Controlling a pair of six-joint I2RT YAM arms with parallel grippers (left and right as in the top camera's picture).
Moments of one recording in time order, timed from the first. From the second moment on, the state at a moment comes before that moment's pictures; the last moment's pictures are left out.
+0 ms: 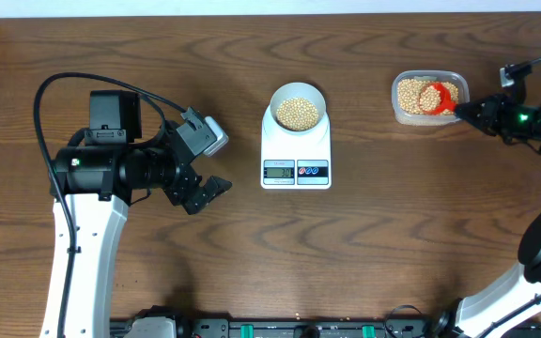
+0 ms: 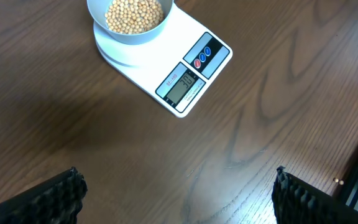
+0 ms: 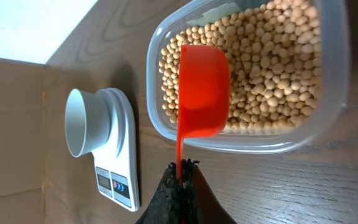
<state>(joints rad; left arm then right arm) 0.00 1.27 1.27 -1.17 0.59 0.83 -0.45 1.92 1.41 -0.74 -0.91 -0.05</state>
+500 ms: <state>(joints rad) 0.00 1.27 1.27 -1.17 0.59 0.83 -0.53 1.92 1.41 -0.74 -1.06 -0.05</state>
